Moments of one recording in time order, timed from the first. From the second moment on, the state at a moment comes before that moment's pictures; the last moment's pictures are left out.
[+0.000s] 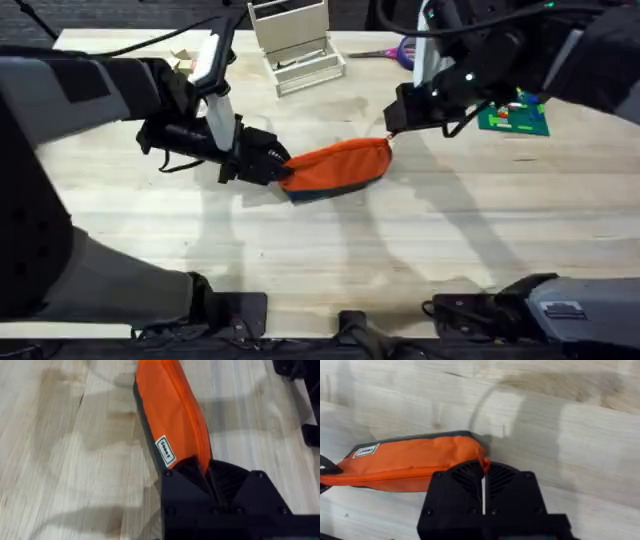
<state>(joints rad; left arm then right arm) 0.13 1.66 0.95 -1.10 1.05 1.67 0.39 1.53 1.19 -0.83 -0.04 0.23</state>
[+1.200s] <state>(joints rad) 0.13 1.66 0.95 -1.10 1.04 1.67 0.23 1.37 0.98 -0.65 -0.09 0.21</state>
